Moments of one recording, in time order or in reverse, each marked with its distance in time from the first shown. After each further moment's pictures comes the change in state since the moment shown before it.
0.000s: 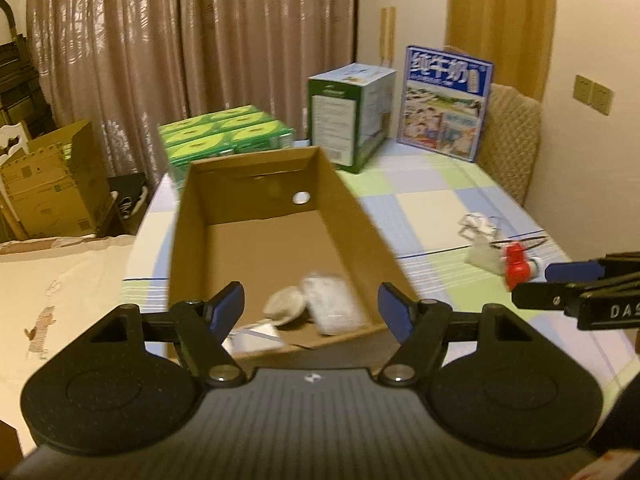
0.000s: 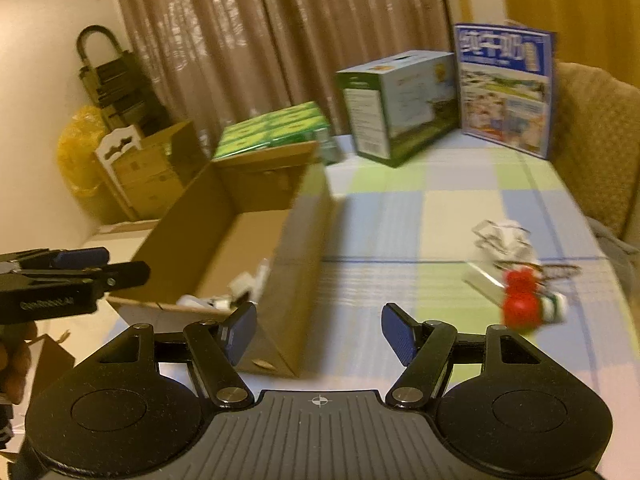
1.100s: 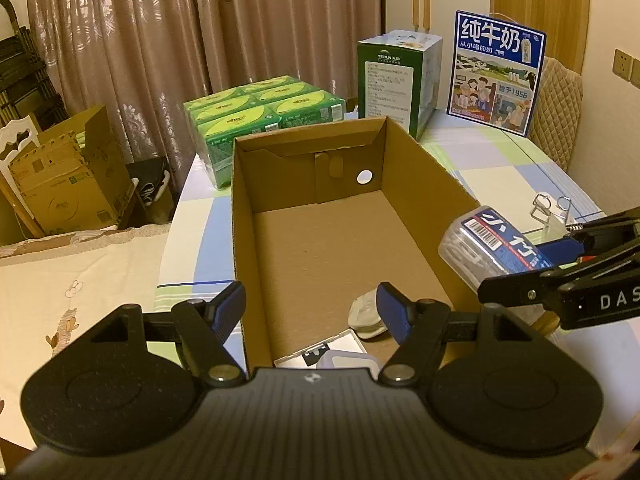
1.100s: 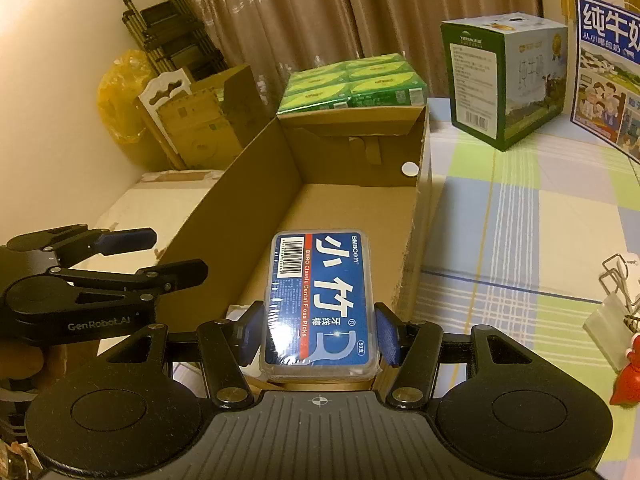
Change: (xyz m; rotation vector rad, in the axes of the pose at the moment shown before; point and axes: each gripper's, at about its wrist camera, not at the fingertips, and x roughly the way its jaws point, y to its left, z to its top) left arm 0.077 0.078 0.013 0.029 0.088 0.077; right arm 0.130 0.065 0.049 -0.097 0.172 0.168
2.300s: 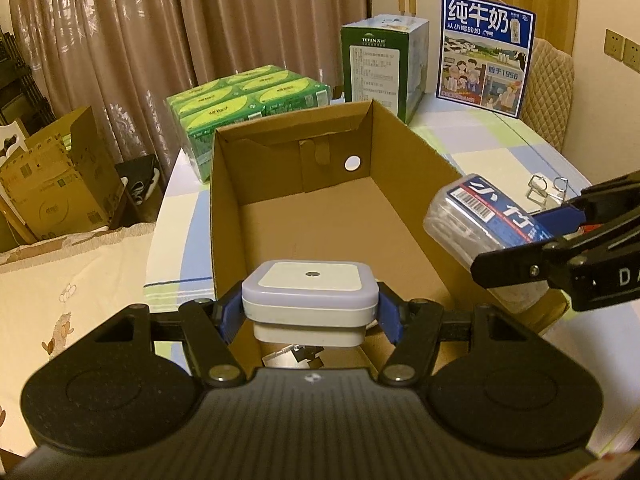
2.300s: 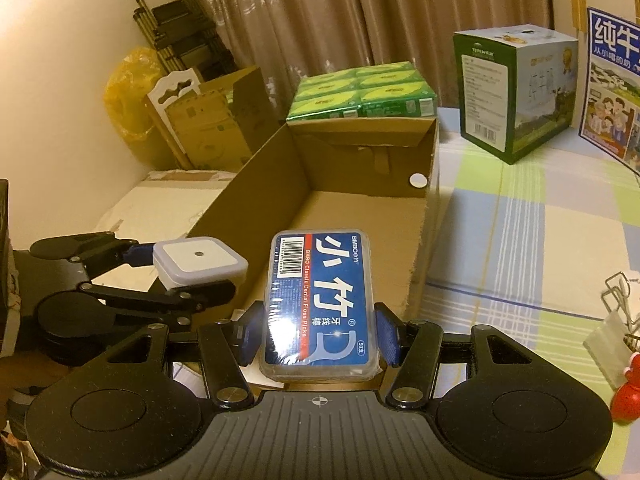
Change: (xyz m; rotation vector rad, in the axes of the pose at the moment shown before) left arm 0.016 -0.009 -0.006 0.046 0.030 -0.022; right arm -0.001 0.002 0.004 -0.039 -0.008 0.016
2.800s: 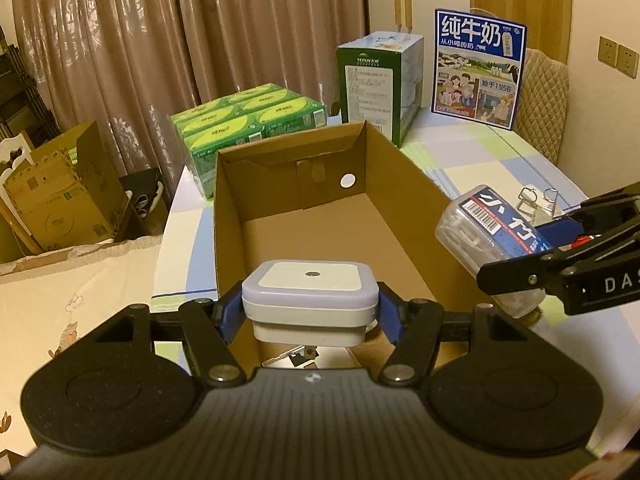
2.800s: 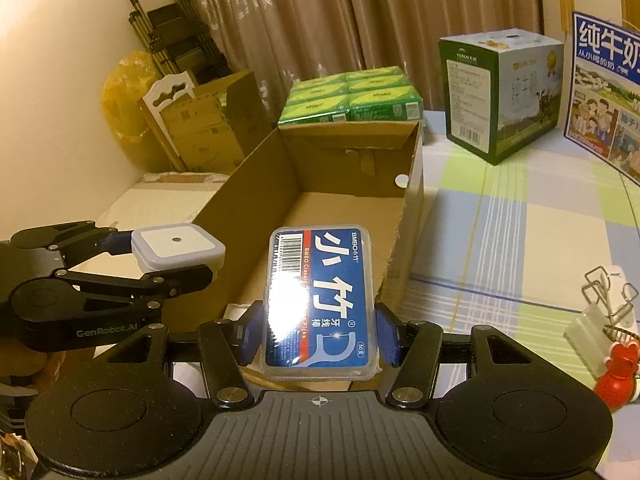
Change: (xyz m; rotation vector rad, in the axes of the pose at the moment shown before) left arm -0.023 -0.006 0.006 0.007 -0.039 0.009; right arm -0.020 -0.006 -0.006 0.005 -0.008 -0.021
